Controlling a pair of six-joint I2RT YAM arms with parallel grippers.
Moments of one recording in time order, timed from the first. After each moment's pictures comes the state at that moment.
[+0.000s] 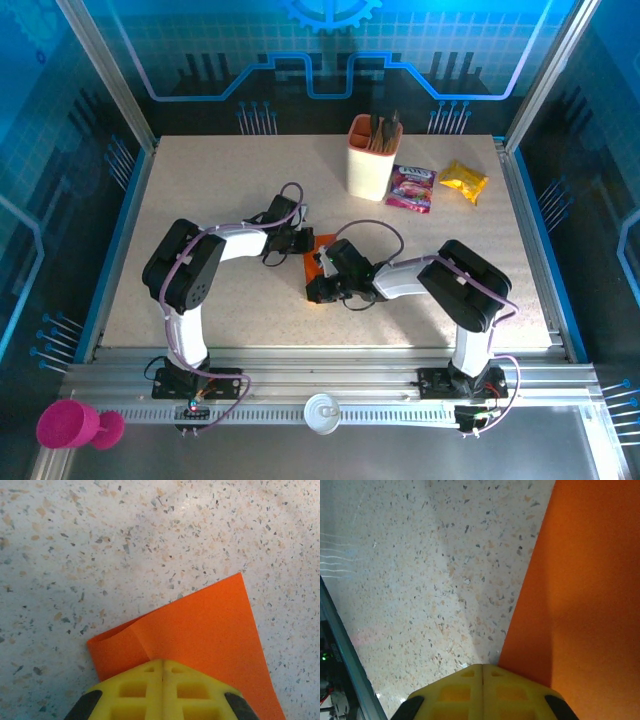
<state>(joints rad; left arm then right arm) -0.43 1.91 1.03 -0.07 0.26 -0.45 0.82 1.84 0.80 0.21 -0.42 0.70</state>
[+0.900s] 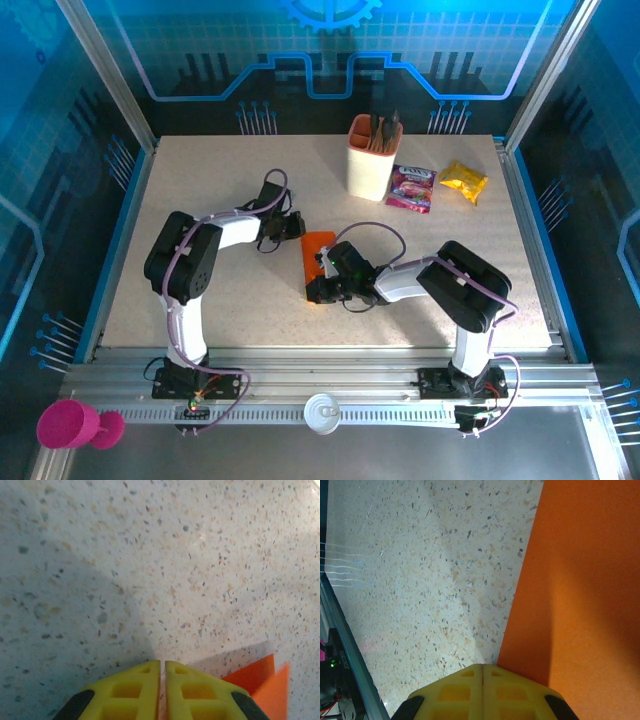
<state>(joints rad) -0.33 1.97 1.15 -0.12 0.25 -0.56 0.83 1.84 0.76 0.27 -0.41 0.75</state>
